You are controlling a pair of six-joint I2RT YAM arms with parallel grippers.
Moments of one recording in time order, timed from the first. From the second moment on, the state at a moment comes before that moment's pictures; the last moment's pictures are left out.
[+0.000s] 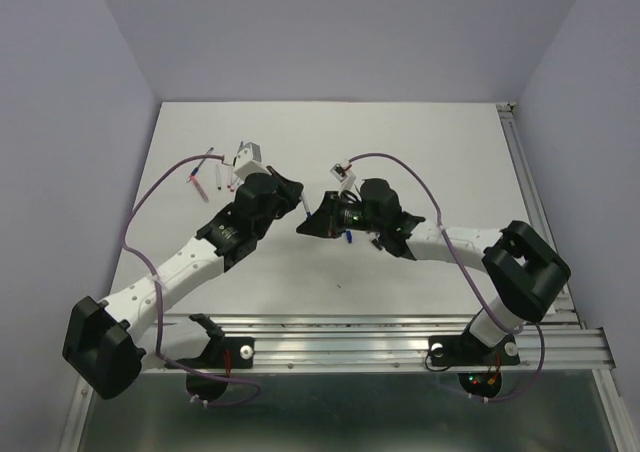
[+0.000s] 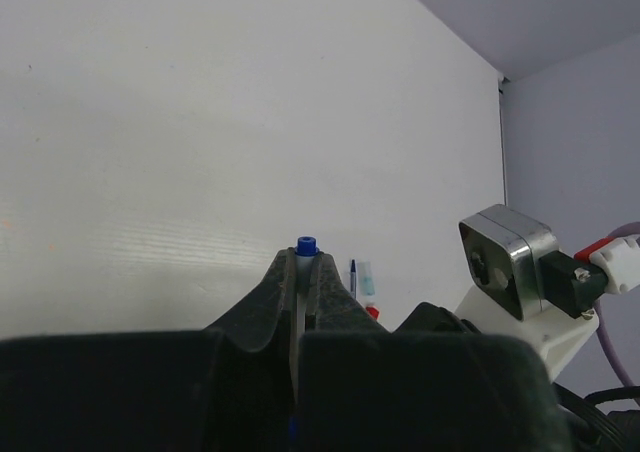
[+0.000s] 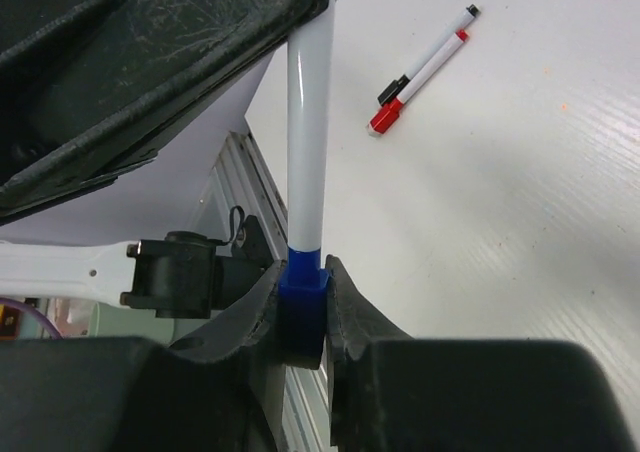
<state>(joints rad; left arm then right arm) -0.67 1.10 0.81 -0.08 -0.34 -0.94 0.80 1.60 0.85 0.52 -0.49 0.83</state>
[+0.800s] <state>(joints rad) -0.40 1.40 1.08 0.14 -0.52 -0.65 0.95 1.35 0.59 0.43 -0.52 0.88</state>
